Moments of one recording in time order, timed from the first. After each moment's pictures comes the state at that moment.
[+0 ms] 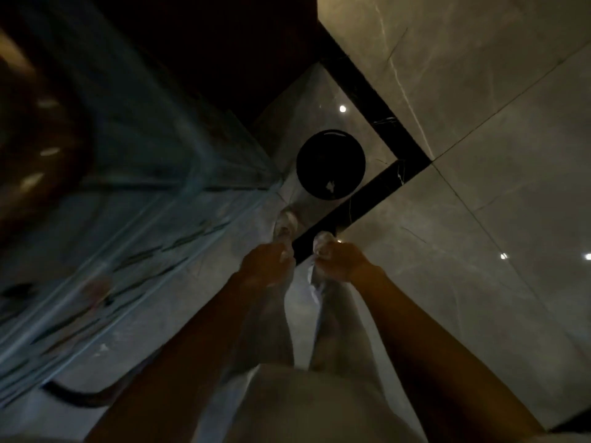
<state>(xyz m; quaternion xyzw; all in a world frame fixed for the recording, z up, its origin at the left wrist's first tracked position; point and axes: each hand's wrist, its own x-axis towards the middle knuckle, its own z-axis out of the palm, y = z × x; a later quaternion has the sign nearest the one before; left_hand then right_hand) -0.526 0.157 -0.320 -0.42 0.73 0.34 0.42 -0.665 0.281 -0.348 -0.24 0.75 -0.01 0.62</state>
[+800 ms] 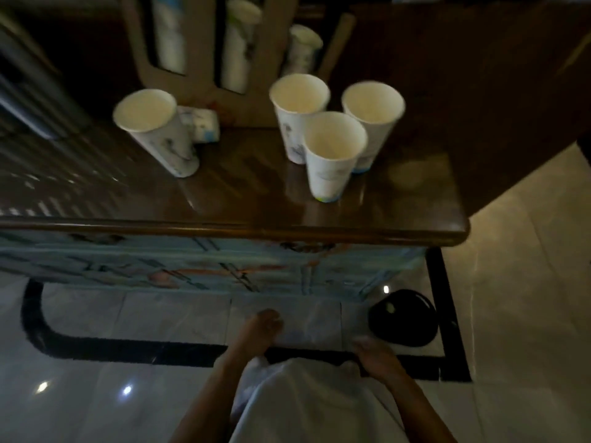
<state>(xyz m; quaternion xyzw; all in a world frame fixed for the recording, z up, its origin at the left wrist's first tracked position) -0.240 0.179 -0.130 -0.69 0.54 0.47 0.00 -0.507 0.231 -0.173 -0.44 0.73 0.03 0.52</state>
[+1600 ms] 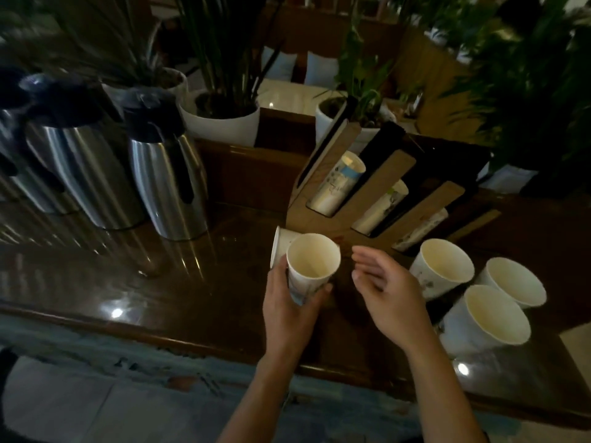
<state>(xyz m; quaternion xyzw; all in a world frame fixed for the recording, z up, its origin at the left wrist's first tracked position) -0.085 -0.028 0.033 -0.60 0.52 0.26 -0.54 -0.253 -0.045 0.108 -0.67 0.57 -0.38 0.29</state>
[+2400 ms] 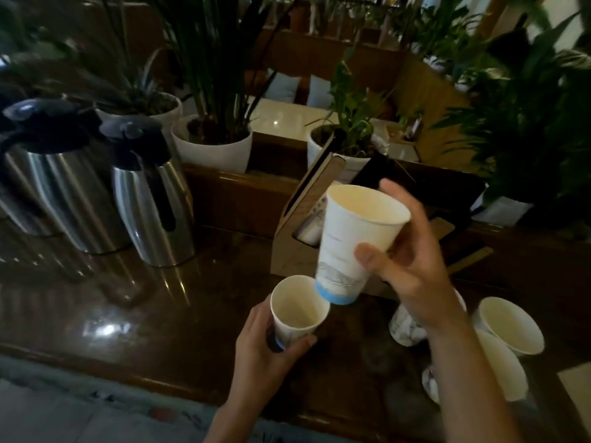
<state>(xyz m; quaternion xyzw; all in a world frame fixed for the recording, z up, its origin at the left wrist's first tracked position) -0.074 -0.027 0.018 -0.55 0.57 0.30 -0.53 -0.279 -0.093 0.193 -0.66 0.33 -0.52 0.44</state>
